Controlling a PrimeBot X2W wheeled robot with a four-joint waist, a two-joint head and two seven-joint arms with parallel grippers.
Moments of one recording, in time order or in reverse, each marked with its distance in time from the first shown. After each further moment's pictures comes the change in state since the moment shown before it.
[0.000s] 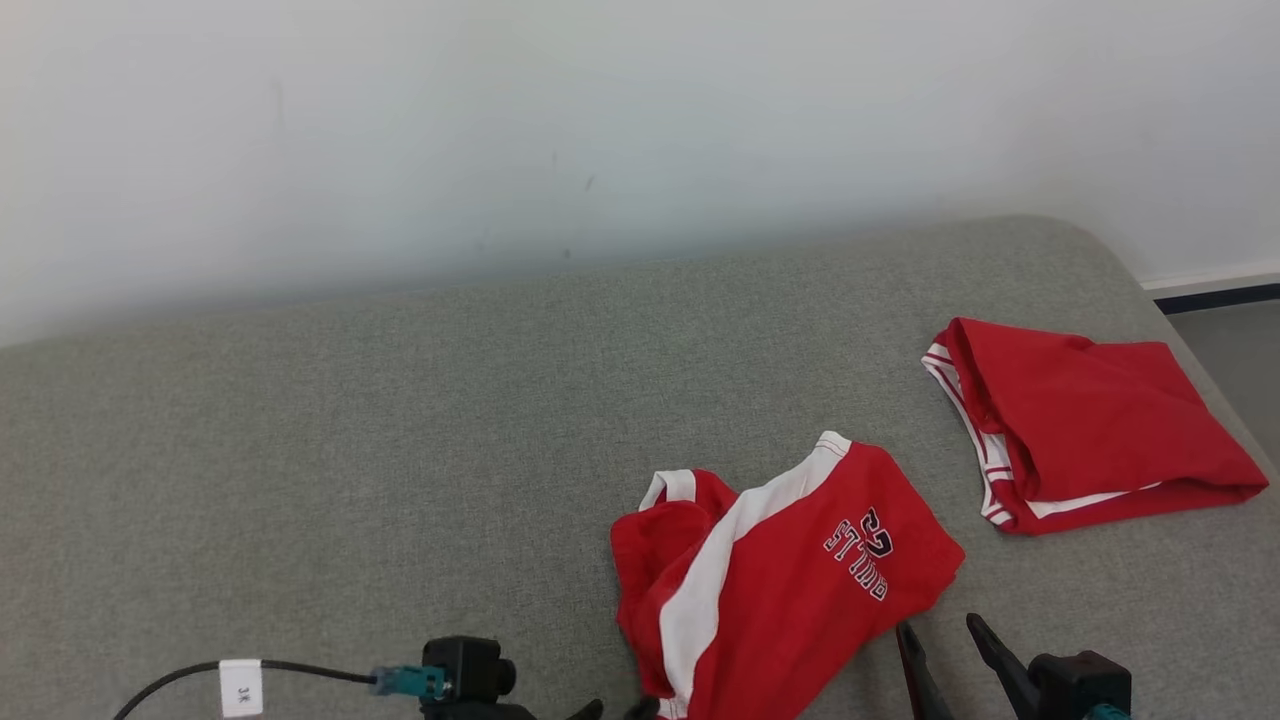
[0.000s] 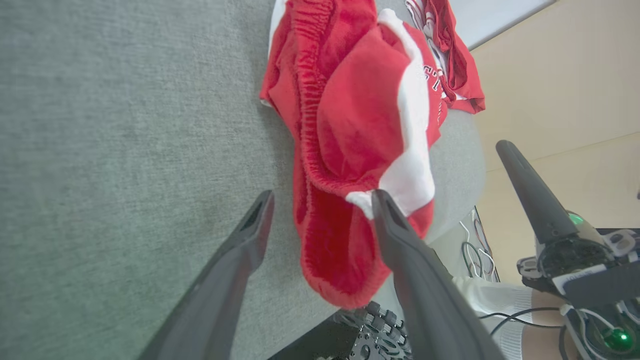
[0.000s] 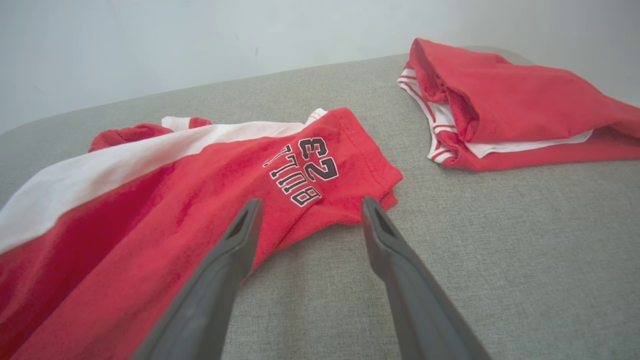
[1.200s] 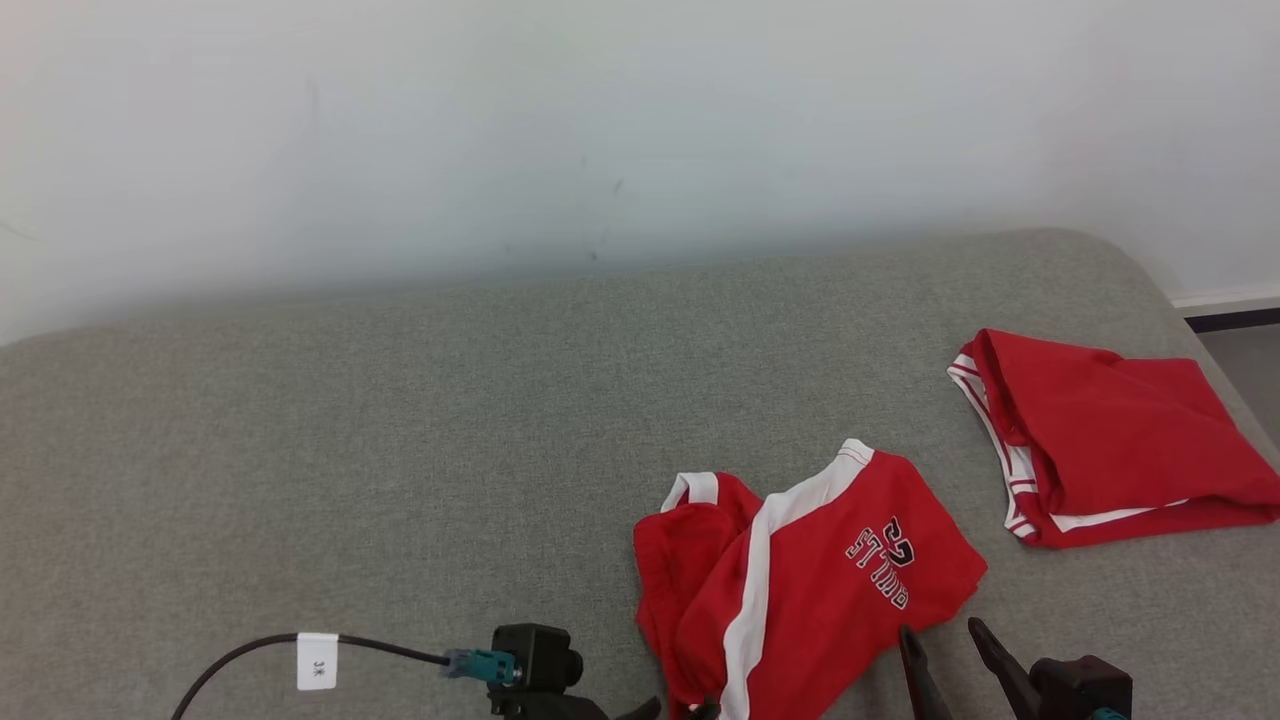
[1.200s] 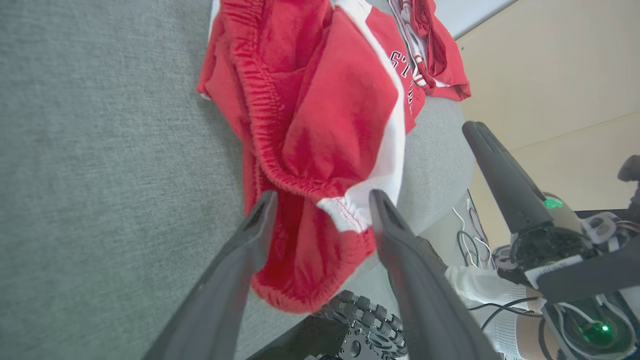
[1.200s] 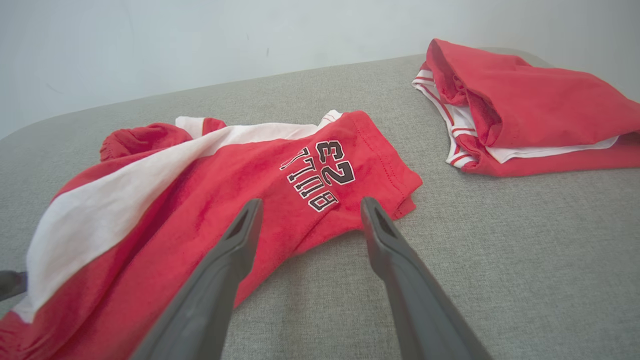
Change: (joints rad) left arm -0.053 -0.071 -0.066 0.025 0.031 0.027 0.030; right arm 0.001 0.004 -0.006 0.014 0.001 0.000 -0.012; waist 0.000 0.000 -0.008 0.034
